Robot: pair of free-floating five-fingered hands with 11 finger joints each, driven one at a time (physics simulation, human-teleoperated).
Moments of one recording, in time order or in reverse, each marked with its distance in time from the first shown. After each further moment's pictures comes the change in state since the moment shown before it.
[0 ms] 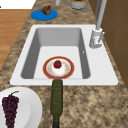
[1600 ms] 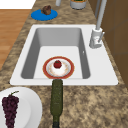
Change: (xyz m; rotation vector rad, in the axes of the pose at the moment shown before) left hand 0.000 0.000 0.000 0.000 0.000 0.000; right hand 0.035 -0.064 0.067 -0.096 0.082 -0.259
